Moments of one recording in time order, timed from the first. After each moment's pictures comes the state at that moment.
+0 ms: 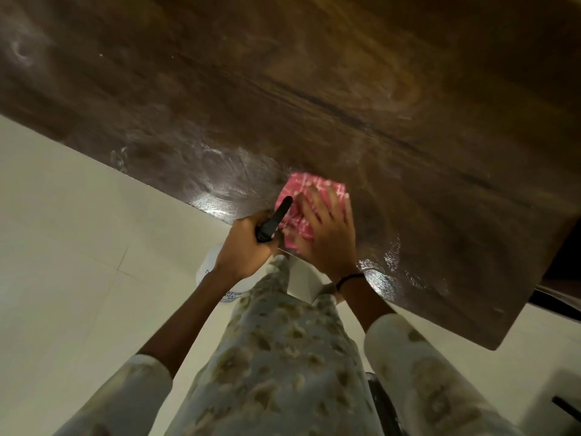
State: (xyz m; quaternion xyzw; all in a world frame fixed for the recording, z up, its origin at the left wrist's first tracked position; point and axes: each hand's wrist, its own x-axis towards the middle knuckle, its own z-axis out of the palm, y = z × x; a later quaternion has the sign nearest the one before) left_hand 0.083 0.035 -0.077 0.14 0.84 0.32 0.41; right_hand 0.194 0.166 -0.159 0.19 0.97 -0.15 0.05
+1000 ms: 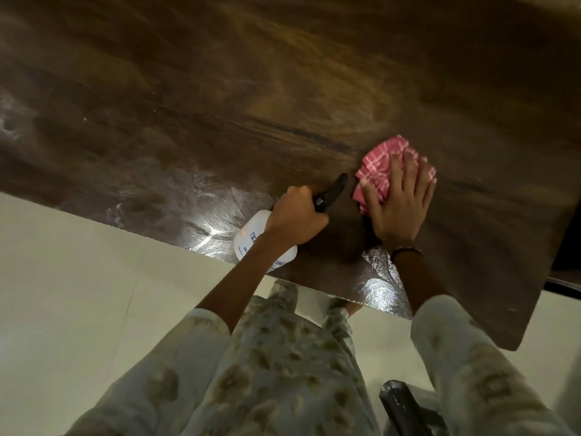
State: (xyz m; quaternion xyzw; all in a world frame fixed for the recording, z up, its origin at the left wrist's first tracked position) left_hand 0.038 0.154 -0.081 0.27 0.81 0.24 0.46; right_hand 0.189 0.285 -0.156 0.48 0.87 -0.13 0.01
